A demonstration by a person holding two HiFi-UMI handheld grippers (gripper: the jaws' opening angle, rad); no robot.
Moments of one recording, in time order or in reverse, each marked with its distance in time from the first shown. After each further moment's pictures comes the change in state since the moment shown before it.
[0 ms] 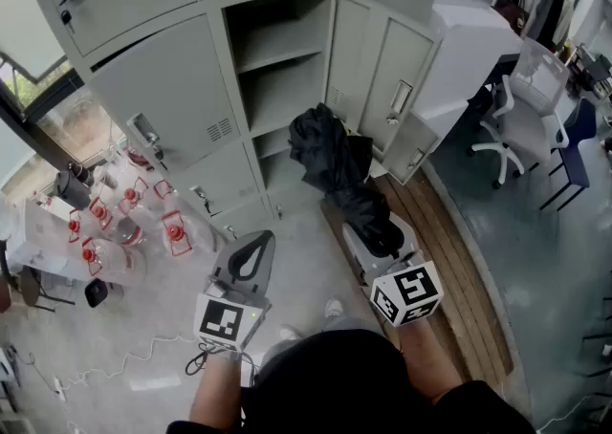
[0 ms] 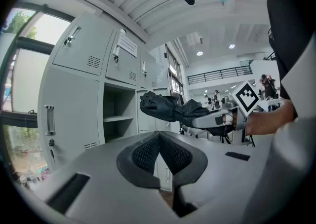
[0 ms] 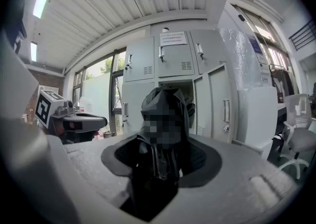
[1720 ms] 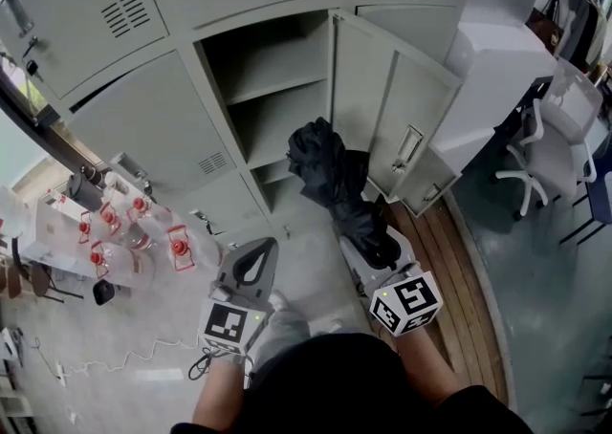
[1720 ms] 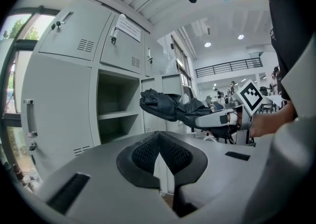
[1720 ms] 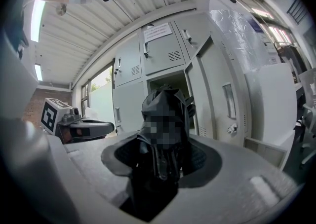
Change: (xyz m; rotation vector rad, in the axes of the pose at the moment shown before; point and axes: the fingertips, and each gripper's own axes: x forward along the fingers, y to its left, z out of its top) left arm 0.123 0.023 0.000 -0.016 0.080 0.102; right arm 0.080 -0.097 -0.009 0.108 -0.028 0.147
